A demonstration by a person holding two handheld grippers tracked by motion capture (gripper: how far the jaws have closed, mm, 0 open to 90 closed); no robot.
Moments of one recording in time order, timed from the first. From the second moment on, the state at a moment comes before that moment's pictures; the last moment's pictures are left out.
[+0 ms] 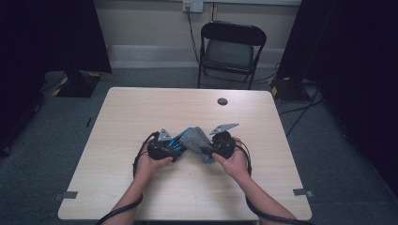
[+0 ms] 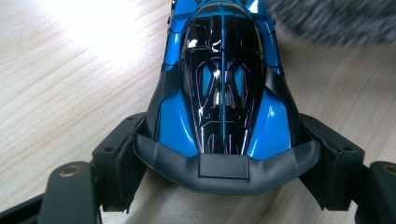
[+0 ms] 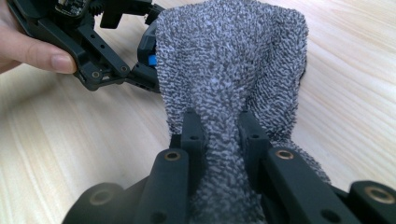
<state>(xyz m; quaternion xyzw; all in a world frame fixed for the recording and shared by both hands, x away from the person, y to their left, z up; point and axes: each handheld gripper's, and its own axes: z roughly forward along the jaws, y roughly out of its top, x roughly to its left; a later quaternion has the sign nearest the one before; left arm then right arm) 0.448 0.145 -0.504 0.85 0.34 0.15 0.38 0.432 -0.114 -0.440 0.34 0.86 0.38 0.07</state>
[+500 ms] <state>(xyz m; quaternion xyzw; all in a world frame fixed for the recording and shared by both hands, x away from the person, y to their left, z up) 0.449 0.146 -0.503 0.85 0.33 0.16 0.38 0.444 -0.054 -0.445 0.30 0.89 0.34 0.05</state>
